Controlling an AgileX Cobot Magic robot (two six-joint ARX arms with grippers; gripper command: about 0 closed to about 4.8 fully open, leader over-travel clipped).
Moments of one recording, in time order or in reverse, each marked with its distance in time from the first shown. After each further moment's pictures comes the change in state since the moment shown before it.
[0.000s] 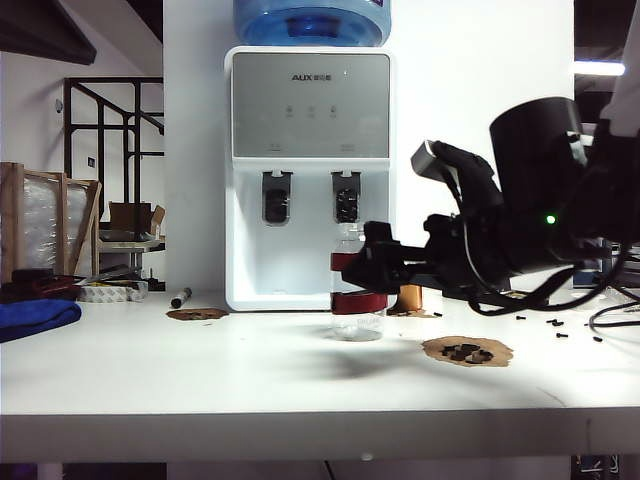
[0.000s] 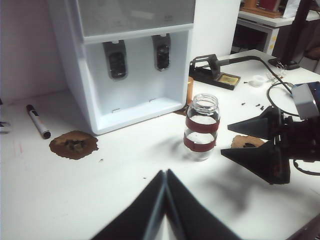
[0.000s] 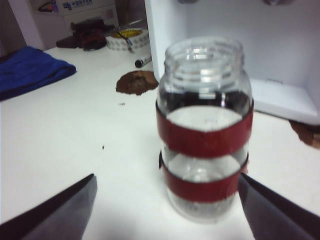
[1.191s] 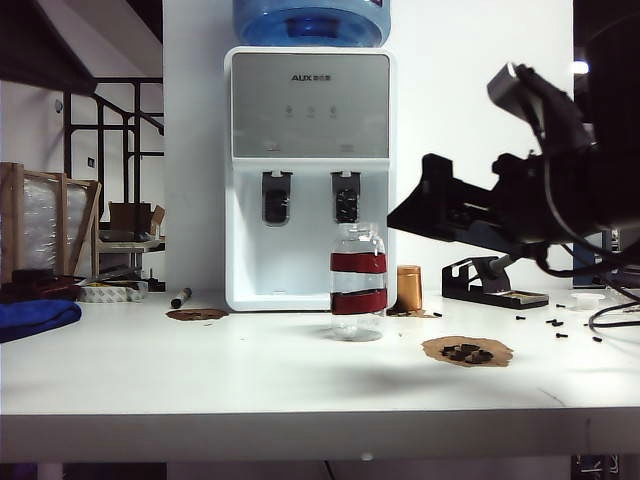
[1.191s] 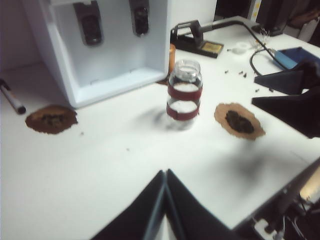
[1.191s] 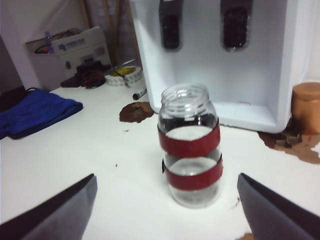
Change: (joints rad) left arm 0.000 0.000 -0.008 -0.088 0.066 0.021; right arm -0.018 -0.277 -0.261 0.088 0.041 0.104
